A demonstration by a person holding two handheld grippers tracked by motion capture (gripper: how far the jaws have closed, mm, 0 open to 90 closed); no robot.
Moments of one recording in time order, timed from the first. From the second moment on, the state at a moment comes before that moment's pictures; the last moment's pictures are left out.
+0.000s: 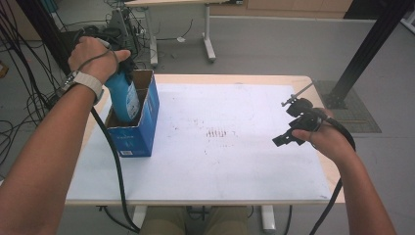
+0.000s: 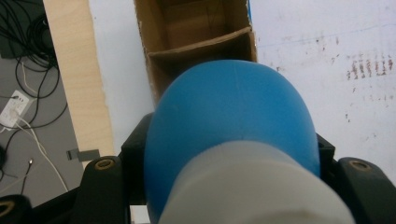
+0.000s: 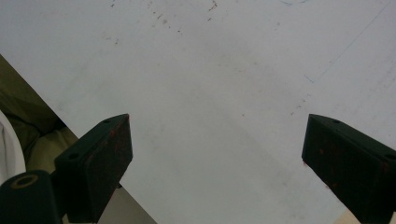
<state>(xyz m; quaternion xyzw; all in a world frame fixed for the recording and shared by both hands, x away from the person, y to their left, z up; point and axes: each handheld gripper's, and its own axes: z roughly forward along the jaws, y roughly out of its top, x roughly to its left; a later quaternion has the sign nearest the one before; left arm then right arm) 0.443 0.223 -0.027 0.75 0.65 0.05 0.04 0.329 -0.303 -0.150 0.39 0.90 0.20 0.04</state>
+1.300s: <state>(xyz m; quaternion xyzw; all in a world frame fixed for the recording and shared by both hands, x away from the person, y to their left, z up) 0.446 0.227 -0.081 0.75 0.65 0.05 0.04 0.331 -0.304 -0.154 0.39 0.90 0.20 0.04</state>
